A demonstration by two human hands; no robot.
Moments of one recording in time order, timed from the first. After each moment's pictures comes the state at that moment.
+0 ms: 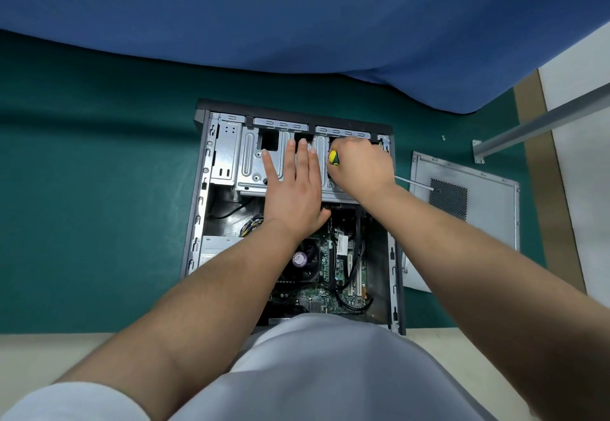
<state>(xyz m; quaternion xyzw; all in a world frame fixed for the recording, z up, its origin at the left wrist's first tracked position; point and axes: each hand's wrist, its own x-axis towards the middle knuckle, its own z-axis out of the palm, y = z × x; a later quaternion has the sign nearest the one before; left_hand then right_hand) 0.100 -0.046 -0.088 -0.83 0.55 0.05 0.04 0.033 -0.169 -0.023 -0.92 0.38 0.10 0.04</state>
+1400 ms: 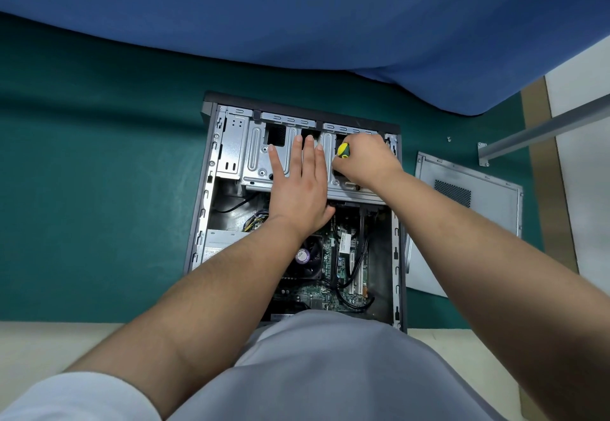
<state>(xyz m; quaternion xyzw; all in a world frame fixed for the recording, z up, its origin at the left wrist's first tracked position) 0.101 -0.045 -0.091 -0.83 0.55 0.03 0.03 0.042 -0.179 -0.012 -0.86 0.45 0.14 0.19</state>
